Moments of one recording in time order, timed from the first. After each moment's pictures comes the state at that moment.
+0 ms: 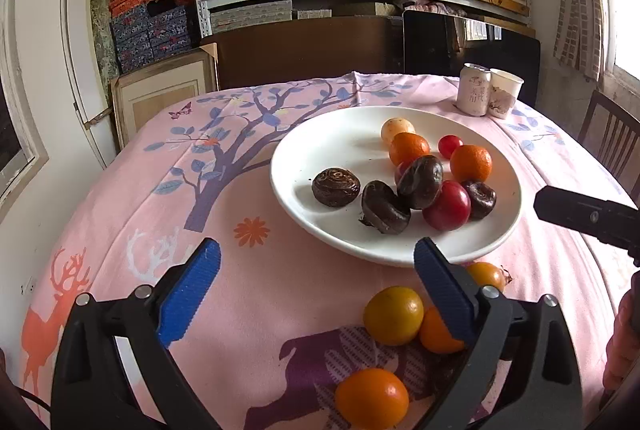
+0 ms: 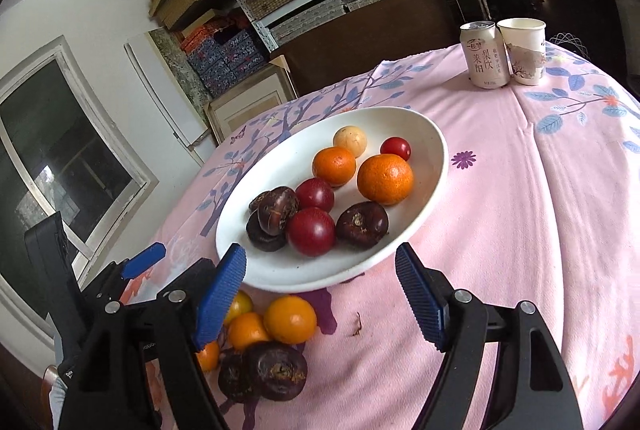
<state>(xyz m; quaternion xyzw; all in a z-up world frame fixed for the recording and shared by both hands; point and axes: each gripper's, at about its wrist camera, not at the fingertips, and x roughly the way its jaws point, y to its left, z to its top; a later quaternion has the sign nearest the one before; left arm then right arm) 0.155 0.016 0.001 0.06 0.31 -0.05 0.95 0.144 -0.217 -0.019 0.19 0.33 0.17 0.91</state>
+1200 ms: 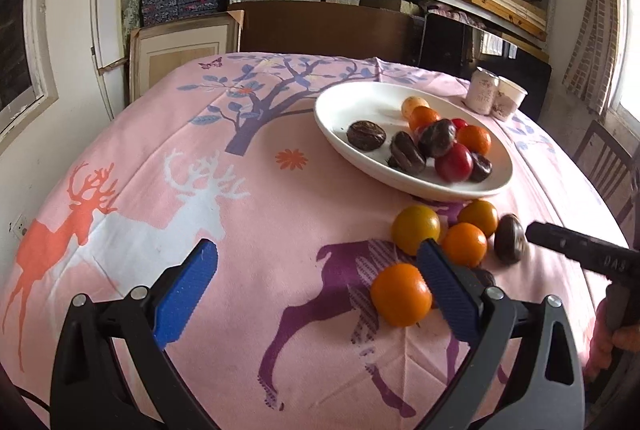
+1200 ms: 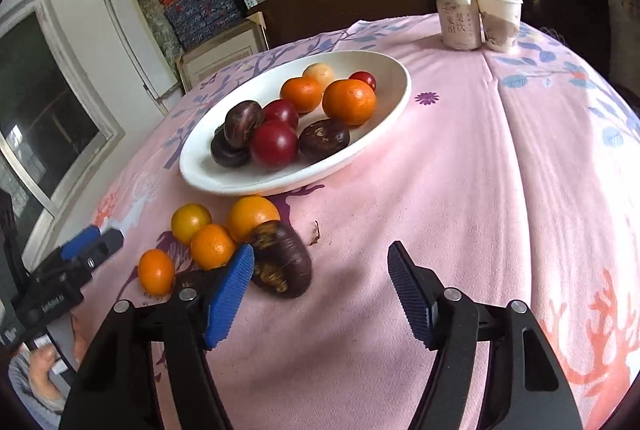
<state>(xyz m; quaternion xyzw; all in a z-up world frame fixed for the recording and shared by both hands) 0.105 0.059 -0.013 0.00 0.35 -0.06 0.94 0.118 -0.219 -0.045 0.16 0.40 0.14 0.89</state>
